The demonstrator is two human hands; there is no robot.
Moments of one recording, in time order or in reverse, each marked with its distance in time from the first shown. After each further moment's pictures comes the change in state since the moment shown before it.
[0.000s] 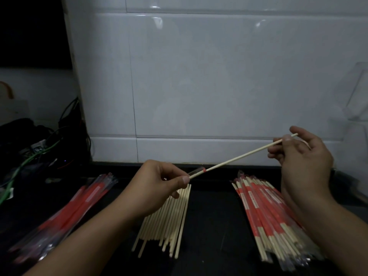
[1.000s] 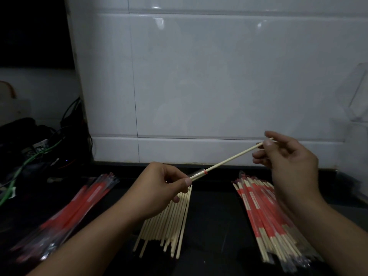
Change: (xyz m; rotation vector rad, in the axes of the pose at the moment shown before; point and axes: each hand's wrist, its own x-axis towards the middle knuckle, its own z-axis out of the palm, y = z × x) left_hand -0.001 -0.003 0.002 0.041 -0.026 -0.030; right_hand -0.017 -0.004 0.006 -0.070 -0.213 0.038
